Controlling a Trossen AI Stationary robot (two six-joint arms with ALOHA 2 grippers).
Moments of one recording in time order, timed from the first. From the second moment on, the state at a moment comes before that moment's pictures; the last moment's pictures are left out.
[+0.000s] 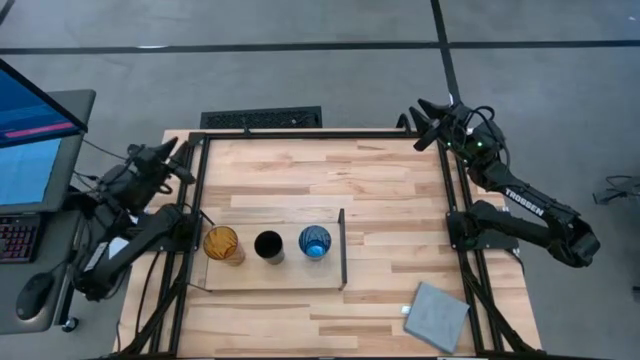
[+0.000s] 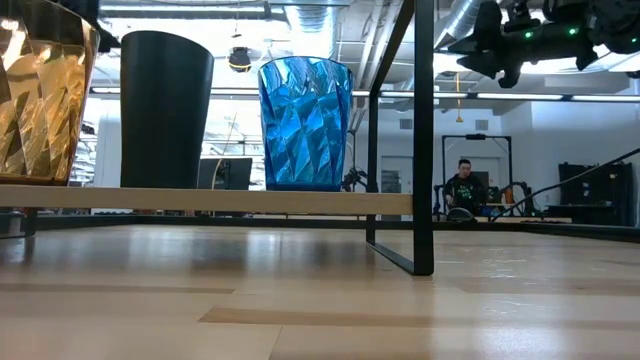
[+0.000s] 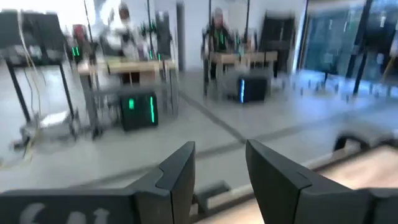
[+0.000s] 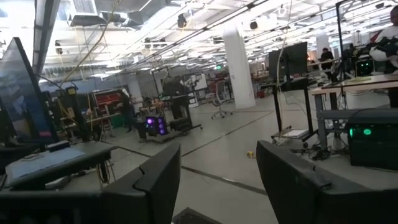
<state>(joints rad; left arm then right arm) 0.83 0.01 0.58 -0.55 -0.30 -0.02 -0.90 0.77 0.49 0.50 -0.19 0.19</state>
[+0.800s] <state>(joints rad) 0.83 0.00 0.13 0.00 -0.31 0.04 -0.90 0.77 0.49 0.47 -0.19 0.17</state>
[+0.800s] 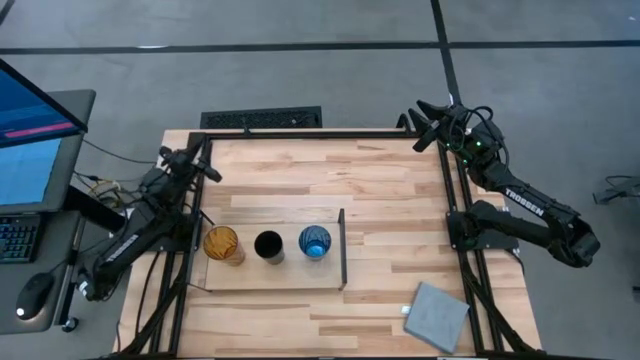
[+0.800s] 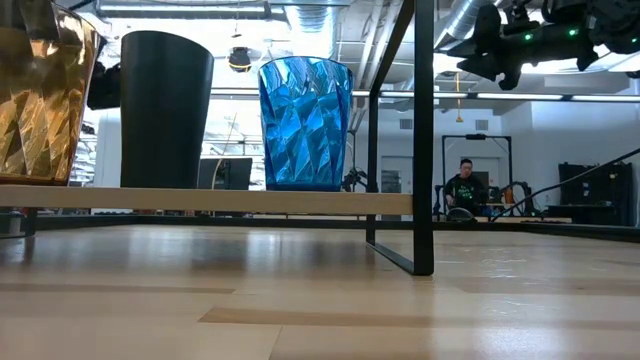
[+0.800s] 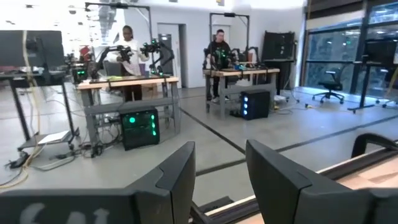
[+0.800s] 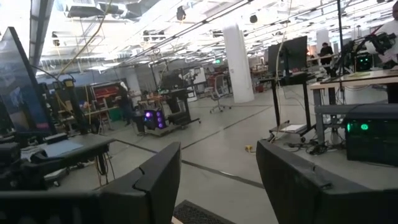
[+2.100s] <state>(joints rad) 0.83 0.01 0.01 0.08 -0.35 0.06 -0.91 0.53 0.02 0.80 -0.05 0.21</state>
